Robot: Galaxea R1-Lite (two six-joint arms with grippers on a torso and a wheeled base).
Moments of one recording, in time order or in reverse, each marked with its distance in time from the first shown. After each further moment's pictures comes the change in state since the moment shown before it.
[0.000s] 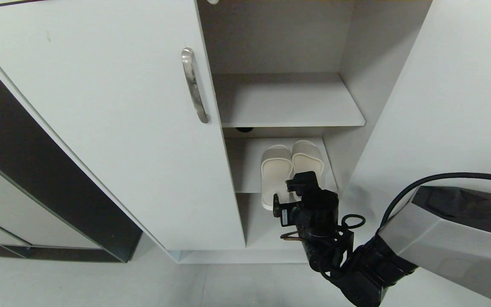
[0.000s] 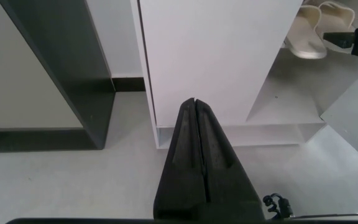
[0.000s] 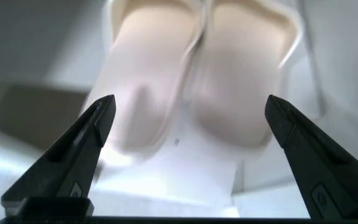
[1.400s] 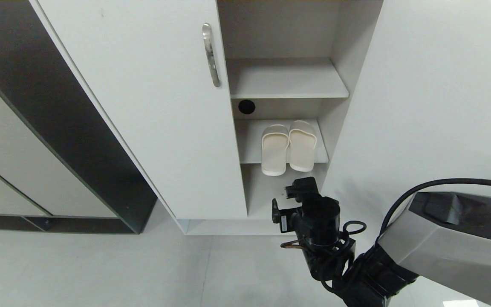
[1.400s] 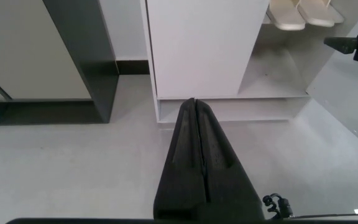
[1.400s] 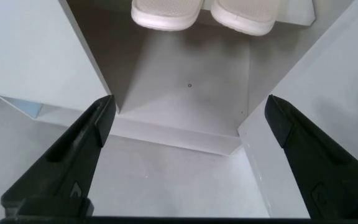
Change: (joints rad) left arm 0.000 0.000 0.000 0.000 -0.001 0.000; right arm 0.019 0.001 0.049 -0.053 -0.001 -0.005
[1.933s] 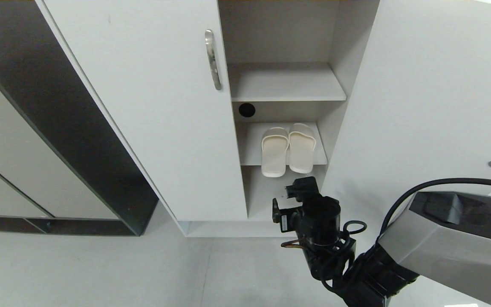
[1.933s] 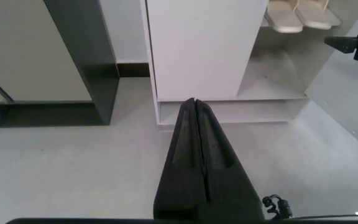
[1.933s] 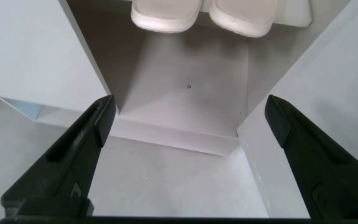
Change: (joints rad) left arm 0.000 0.000 0.000 0.000 0.000 0.000; right arm -0.001 -0.001 0.000 -0.001 0.000 0.000
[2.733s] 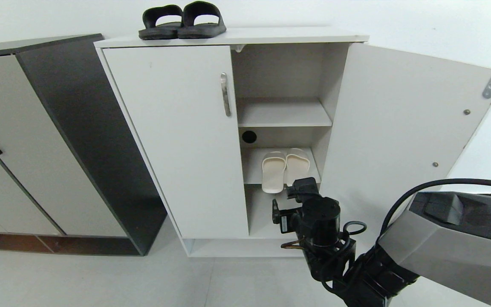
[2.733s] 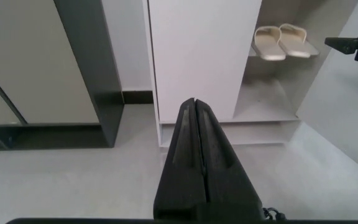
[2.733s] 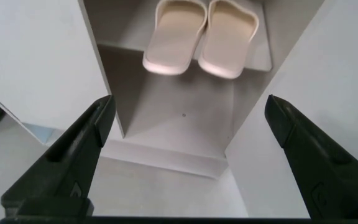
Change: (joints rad) left arm 0.000 0.000 0.000 0.000 0.004 0.000; right arm 0.000 0.000 0.003 0.002 0.000 0.001
